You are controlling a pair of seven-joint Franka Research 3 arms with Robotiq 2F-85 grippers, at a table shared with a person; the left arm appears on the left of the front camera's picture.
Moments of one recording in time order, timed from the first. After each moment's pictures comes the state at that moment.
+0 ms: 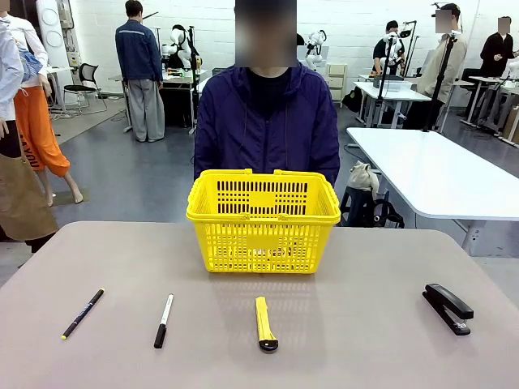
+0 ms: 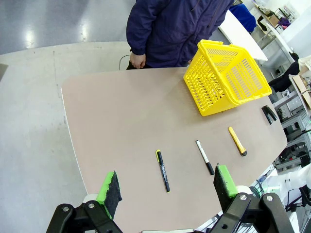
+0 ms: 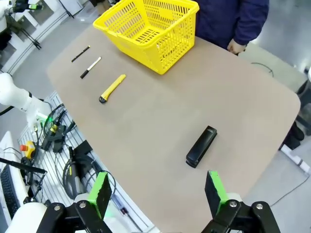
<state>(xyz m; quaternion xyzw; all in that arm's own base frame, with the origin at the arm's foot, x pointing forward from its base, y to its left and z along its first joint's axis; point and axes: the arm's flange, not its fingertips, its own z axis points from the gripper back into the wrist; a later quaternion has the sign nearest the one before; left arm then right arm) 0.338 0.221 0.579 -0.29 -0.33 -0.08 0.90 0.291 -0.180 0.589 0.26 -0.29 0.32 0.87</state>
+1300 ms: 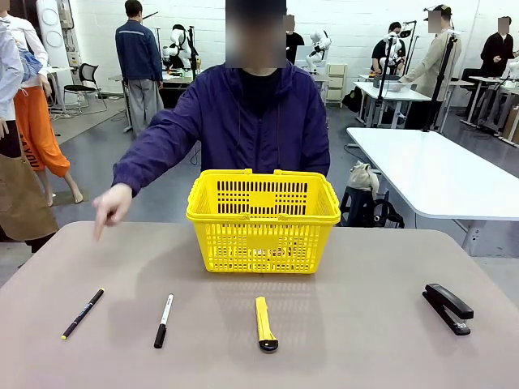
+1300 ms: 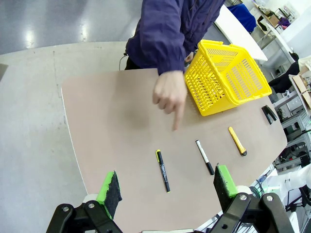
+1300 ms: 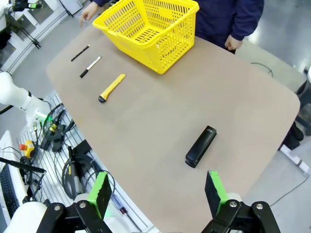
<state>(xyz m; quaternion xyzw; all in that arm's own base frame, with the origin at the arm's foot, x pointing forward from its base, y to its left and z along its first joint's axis) 0.338 0.221 0.579 -0.29 -0.33 -0.08 0.90 0.291 -0.180 0.589 0.26 -0.29 0.32 0.87</state>
